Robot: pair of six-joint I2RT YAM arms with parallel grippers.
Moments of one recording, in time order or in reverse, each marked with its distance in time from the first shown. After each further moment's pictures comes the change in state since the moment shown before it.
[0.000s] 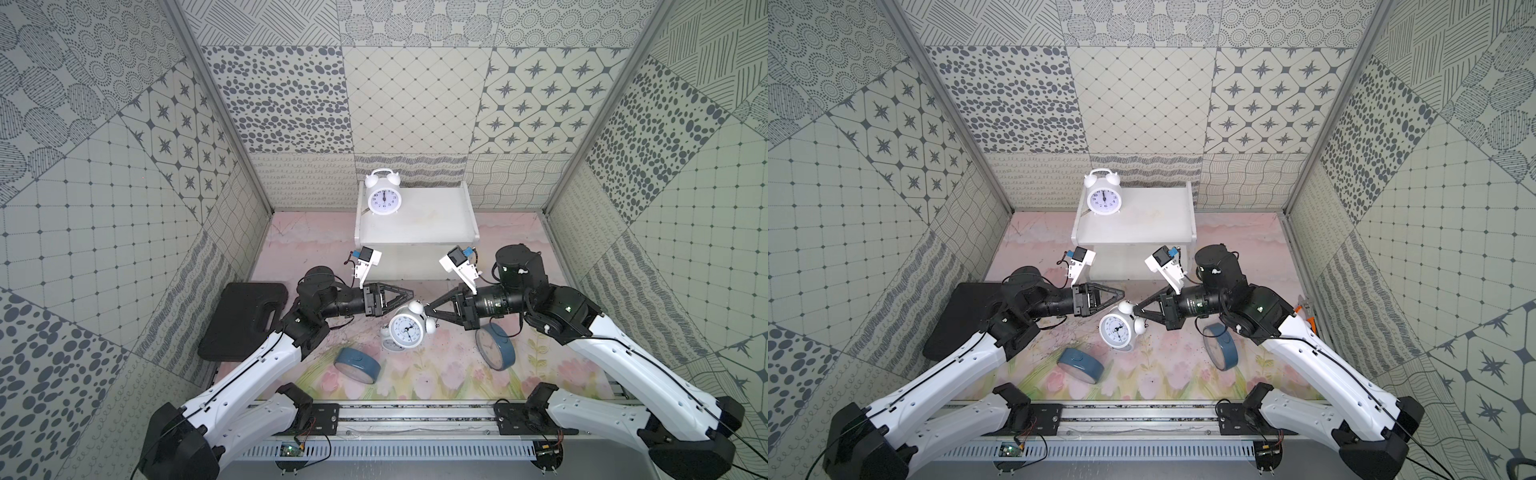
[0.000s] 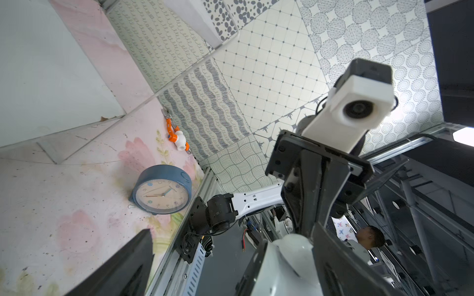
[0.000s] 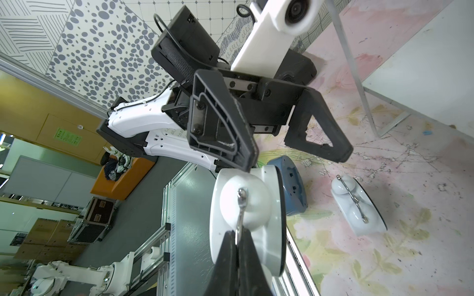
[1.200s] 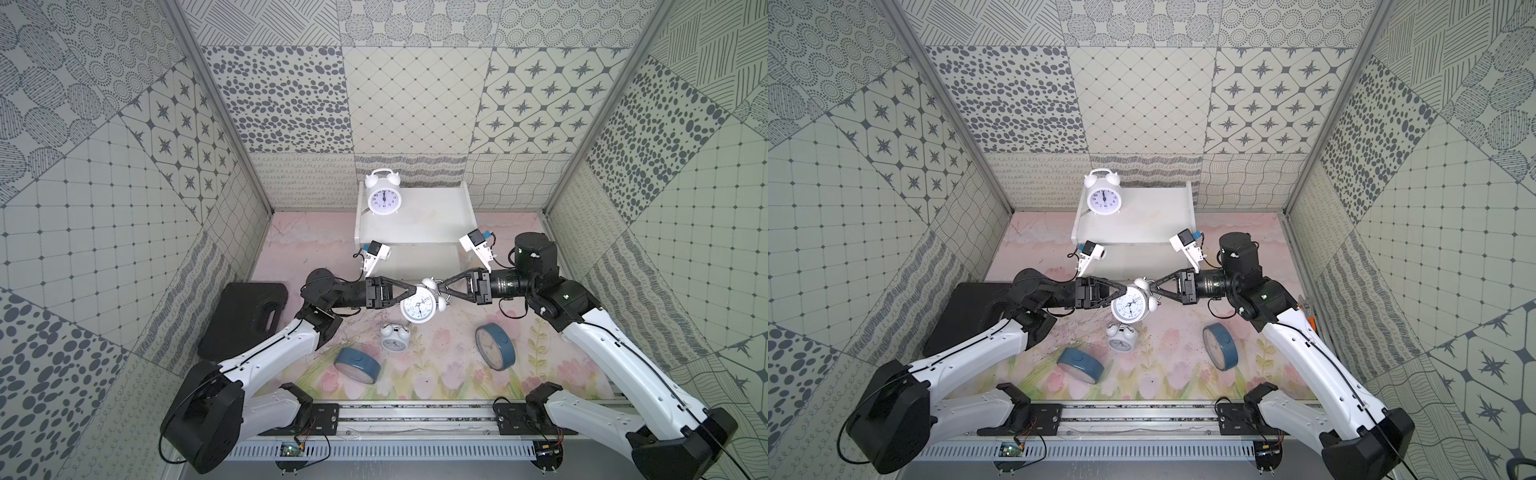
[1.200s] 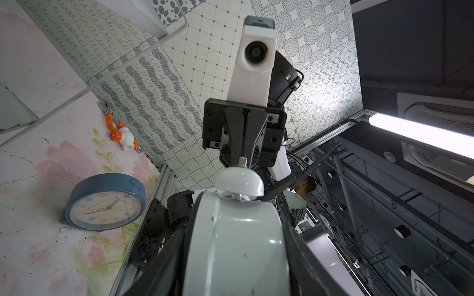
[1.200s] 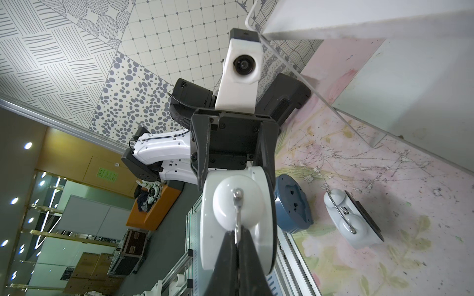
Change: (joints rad) left arm 0.006 0.208 -0.045 0.577 0.159 -0.322; right arm -0.250 0.008 -0.090 0.173 -0.232 0.134
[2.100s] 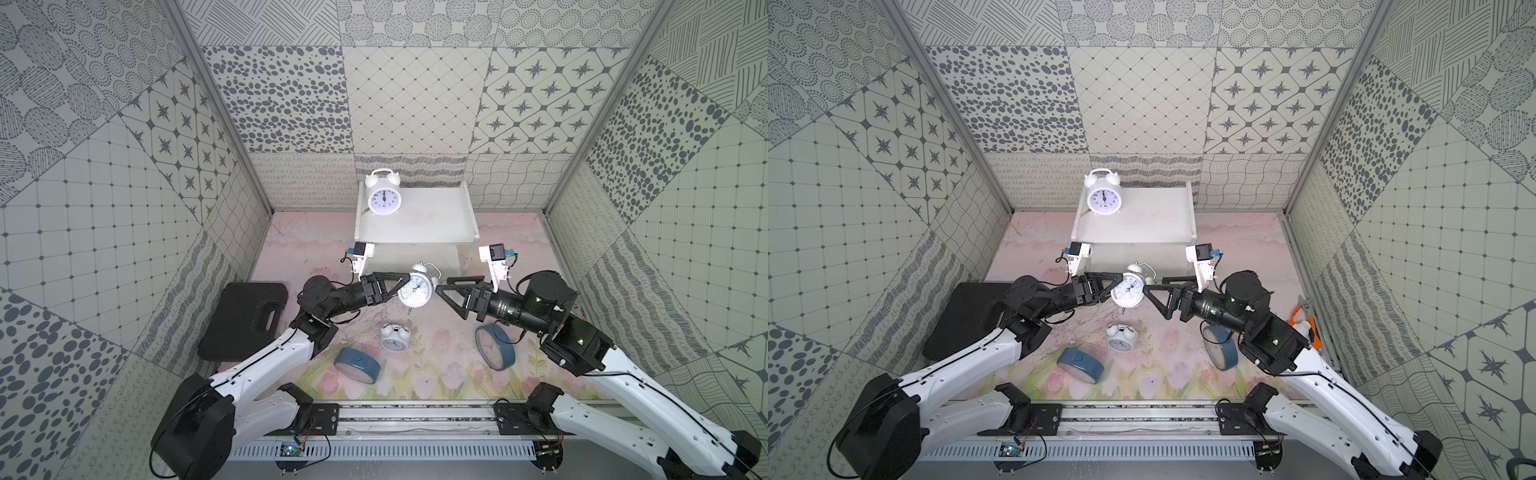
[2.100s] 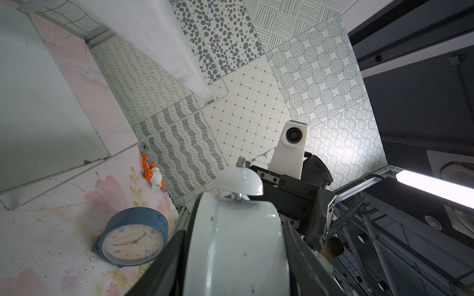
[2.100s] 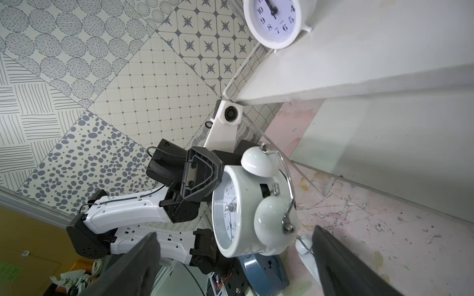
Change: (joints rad) left arm 0.000 -0.080 -0.077 -0.068 -0.302 0.036; right arm 0.287 -0.245 -0.234 0.255 0.675 0.149
